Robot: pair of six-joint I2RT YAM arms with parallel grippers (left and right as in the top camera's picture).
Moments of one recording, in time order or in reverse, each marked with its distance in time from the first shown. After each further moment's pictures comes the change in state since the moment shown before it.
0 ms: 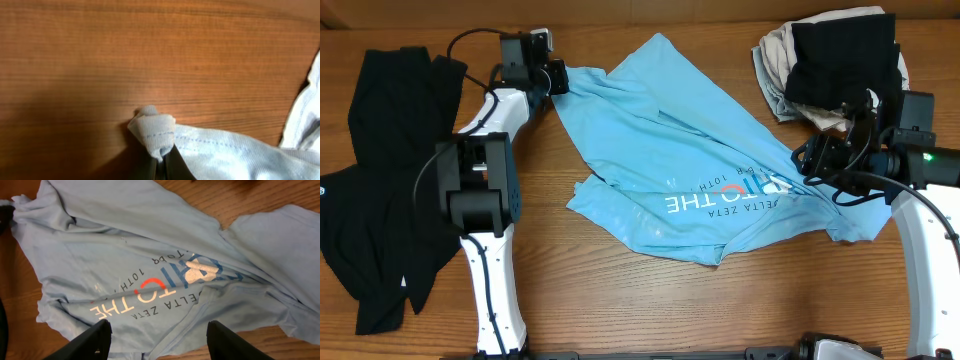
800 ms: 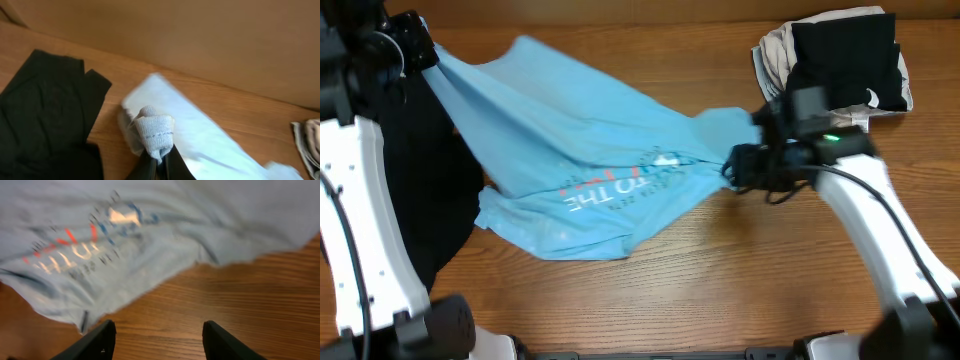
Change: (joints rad) left arm 0.269 -0.799 0.176 -0.818 -0.030 0.024; right arm 0.374 0.194 0.000 0.048 0.009 0.045
